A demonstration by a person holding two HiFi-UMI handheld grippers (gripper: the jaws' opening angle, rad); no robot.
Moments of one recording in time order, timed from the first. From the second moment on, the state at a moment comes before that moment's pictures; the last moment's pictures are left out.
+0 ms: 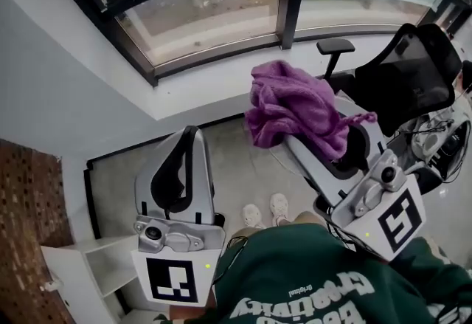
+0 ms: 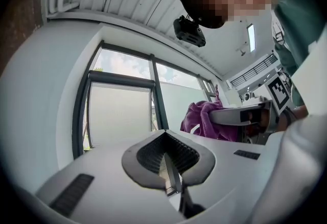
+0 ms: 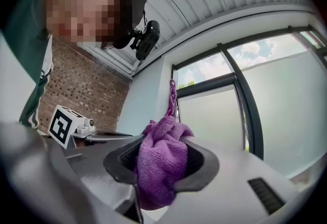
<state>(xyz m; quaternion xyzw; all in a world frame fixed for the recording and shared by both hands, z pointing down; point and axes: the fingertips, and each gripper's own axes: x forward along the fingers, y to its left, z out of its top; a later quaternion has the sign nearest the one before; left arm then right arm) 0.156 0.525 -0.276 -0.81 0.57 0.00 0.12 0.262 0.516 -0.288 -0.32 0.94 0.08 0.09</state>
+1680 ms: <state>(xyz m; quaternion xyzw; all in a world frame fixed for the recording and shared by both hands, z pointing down) 0.040 0.386 -0.211 -0.75 0.66 -0.02 0.11 0.201 0.348 -0.180 -0.31 0.95 0.03 0.08</state>
